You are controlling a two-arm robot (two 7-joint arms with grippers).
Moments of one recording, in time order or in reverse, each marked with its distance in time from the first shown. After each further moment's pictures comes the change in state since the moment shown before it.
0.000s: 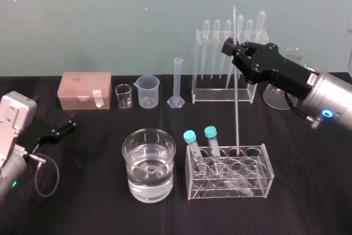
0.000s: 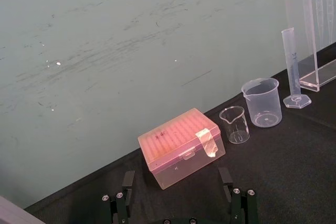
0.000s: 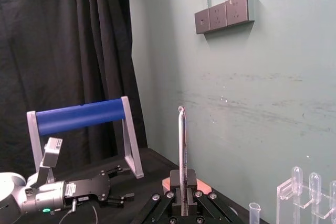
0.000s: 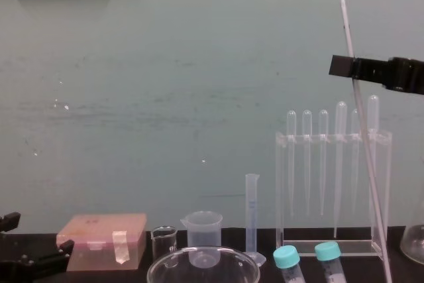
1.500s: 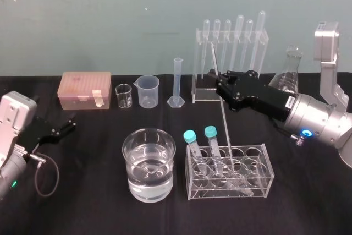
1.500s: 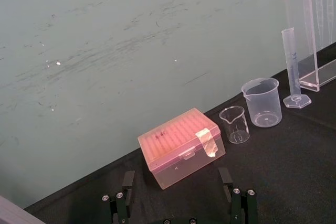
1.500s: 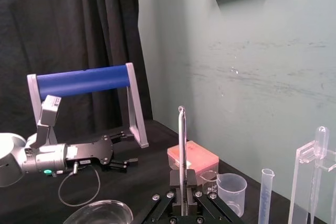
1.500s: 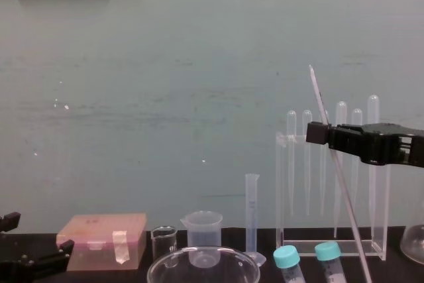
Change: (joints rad) left arm 0.000 0.000 0.000 0.000 0.000 0.000 0.000; right arm 0.022 -0.052 -0.072 0.123 -0.098 -0.038 0.058
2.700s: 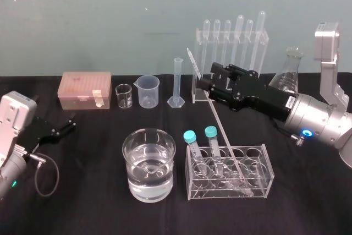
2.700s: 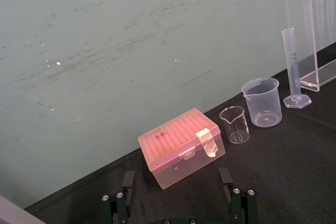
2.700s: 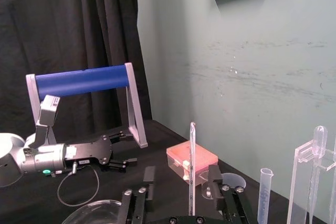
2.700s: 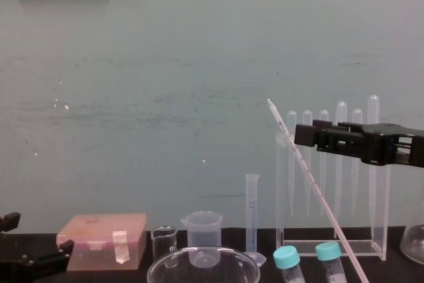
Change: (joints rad) left arm 0.000 0.000 0.000 0.000 0.000 0.000 0.000; right arm 0.000 0.000 0.001 0.001 -0.001 0.000 -0.002
